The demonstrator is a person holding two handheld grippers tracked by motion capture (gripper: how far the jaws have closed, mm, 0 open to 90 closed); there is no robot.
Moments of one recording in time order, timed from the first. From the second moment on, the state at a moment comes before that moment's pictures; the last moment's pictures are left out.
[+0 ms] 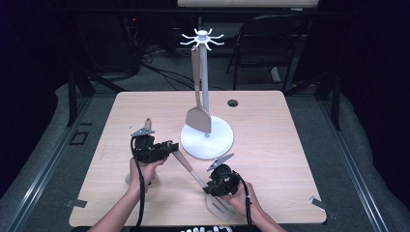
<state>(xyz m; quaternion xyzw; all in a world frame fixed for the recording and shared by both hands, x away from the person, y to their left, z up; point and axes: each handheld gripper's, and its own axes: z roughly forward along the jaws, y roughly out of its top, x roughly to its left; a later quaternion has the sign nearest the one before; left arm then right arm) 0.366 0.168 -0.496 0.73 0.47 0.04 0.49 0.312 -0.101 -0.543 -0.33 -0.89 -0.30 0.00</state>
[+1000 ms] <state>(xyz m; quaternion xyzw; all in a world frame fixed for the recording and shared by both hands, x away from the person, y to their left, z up) 0.363 0.158 -0.497 0.72 0.45 0.00 0.53 0.307 -0.098 -0.542 -0.34 -0.89 -0.31 -0.03</state>
